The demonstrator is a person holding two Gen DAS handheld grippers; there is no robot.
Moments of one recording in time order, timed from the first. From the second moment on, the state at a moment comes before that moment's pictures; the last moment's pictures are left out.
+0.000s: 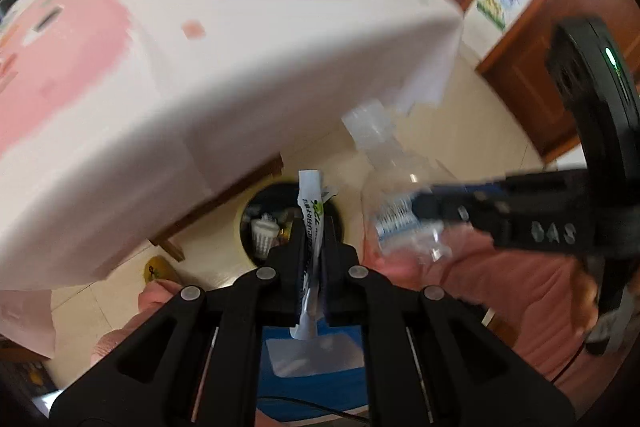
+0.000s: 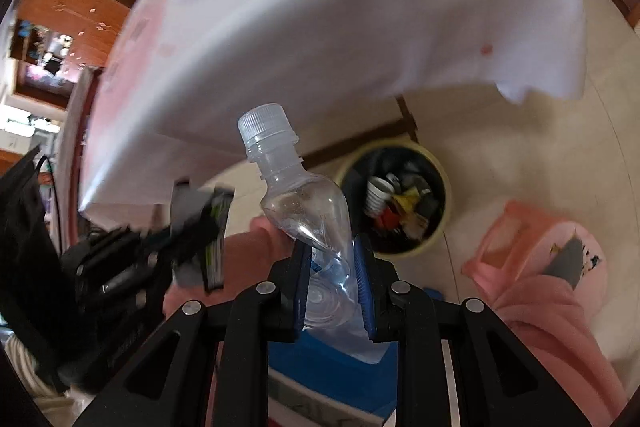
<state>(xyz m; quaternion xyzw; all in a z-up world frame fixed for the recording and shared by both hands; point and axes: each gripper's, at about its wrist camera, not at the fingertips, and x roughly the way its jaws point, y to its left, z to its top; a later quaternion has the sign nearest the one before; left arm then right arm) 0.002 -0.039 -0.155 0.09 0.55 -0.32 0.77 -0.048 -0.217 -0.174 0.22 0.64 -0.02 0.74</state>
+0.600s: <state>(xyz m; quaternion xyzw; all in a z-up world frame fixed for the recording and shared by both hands) 0.024 -0.088 -0.291 0.14 0.59 -0.30 0.73 -0.017 -0.258 -0.330 0.26 0.67 -0.10 0.69</state>
